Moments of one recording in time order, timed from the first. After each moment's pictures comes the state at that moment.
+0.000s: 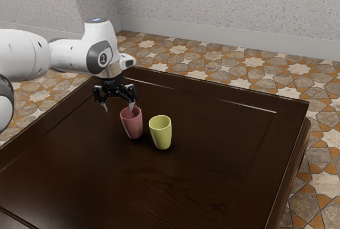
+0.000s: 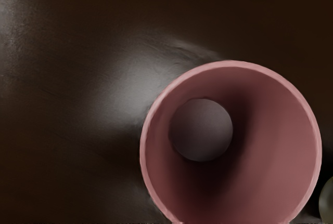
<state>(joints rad) -0.18 0.37 0.30 -1.73 -0.12 2.09 -0.26</state>
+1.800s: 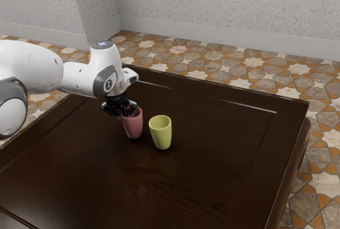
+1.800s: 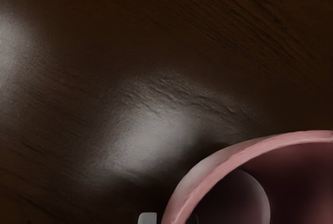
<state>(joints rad) -0.17 0.46 0.28 -1.81 -0.07 2.37 -0.34</state>
